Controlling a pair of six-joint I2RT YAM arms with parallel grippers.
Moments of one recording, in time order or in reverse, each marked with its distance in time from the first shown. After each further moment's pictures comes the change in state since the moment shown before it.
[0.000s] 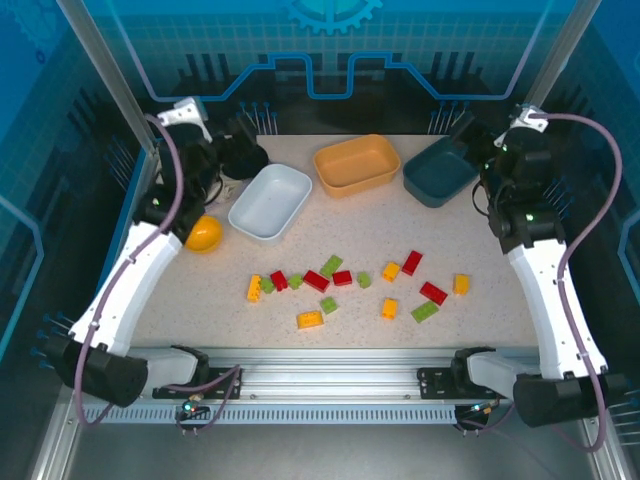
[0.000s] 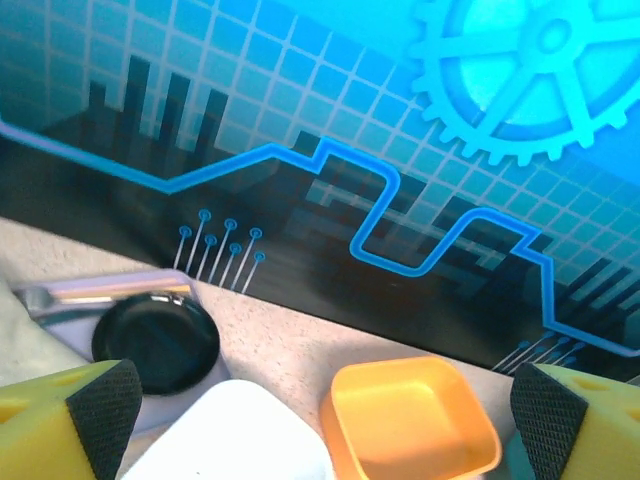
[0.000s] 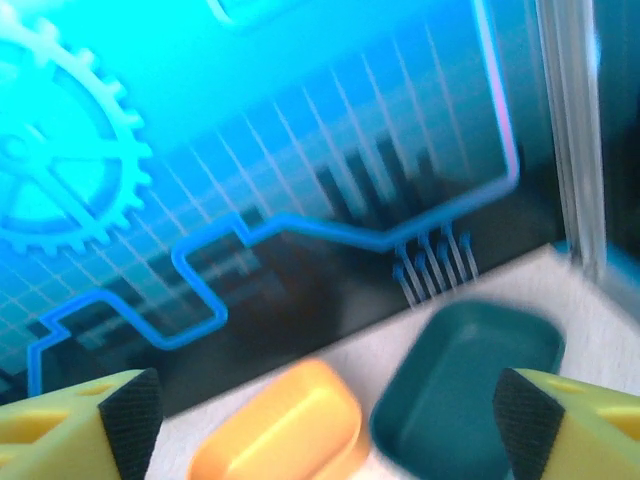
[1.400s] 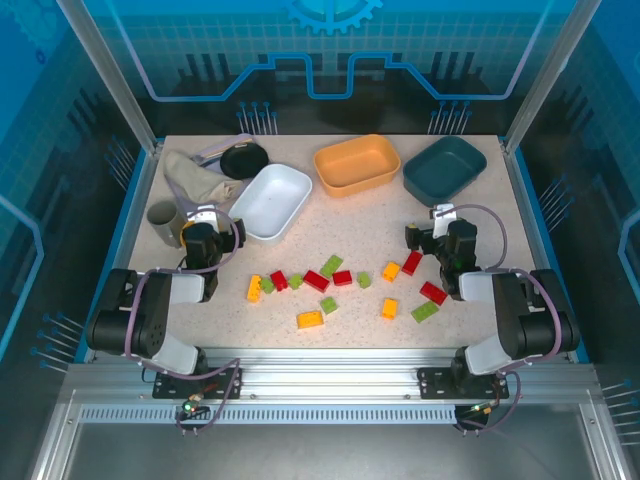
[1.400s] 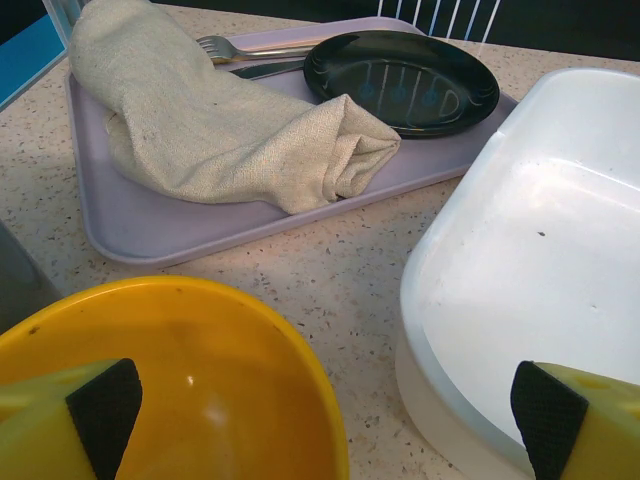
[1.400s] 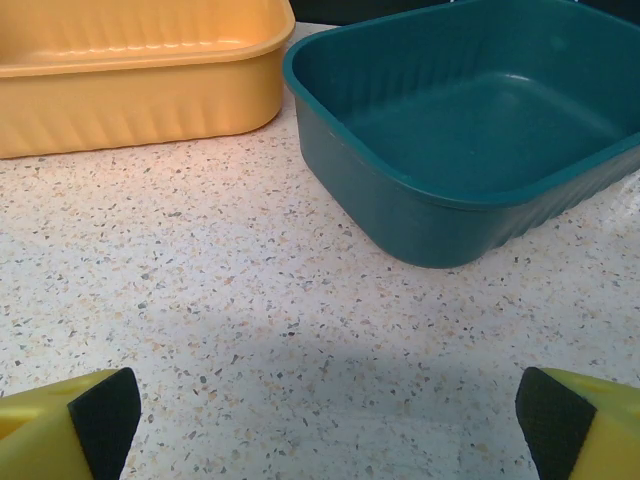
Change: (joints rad) left arm 0.200 0.208 -1.037 1.083 0.017 0.376; right arm -0.050 0.312 -0.982 1.126 -0.237 -0.595
